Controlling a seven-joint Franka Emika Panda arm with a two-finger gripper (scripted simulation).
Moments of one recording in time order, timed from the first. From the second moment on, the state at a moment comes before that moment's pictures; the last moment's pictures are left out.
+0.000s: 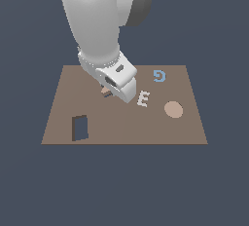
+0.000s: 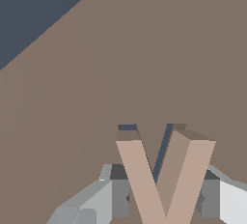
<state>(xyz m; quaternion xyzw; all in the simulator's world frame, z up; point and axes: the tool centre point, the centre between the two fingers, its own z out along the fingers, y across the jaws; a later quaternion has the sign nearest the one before) -0.029 -0.054 0.040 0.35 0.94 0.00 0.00</state>
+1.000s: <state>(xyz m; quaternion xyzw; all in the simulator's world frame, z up) -0.029 -0.053 0.030 0.35 0.94 0.00 0.00</state>
